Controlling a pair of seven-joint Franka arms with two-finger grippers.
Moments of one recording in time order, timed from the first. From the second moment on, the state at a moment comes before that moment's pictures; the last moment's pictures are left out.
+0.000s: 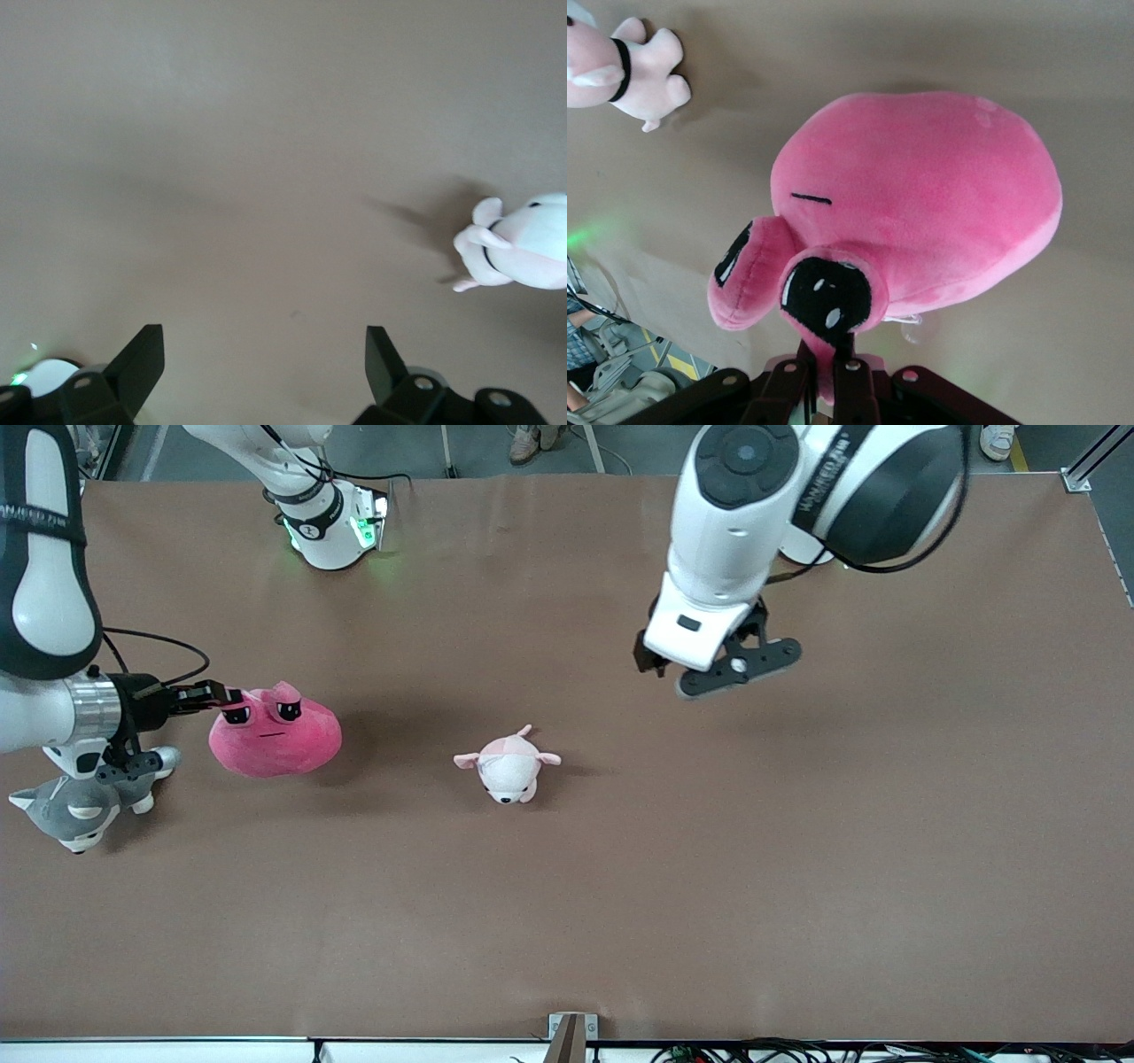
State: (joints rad) left arm -0.45 0.38 -0.21 -1.19 0.09 1.44 -0.91; right arm -0.11 0.30 -0.02 -1.65 0.29 1.43 -0.33
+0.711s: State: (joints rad) left arm -0.34 0.31 -0.21 -1.19 0.14 1.43 -0.78; right arm -0.19 0.43 -0.02 -1.61 0.37 1.45 -0.45
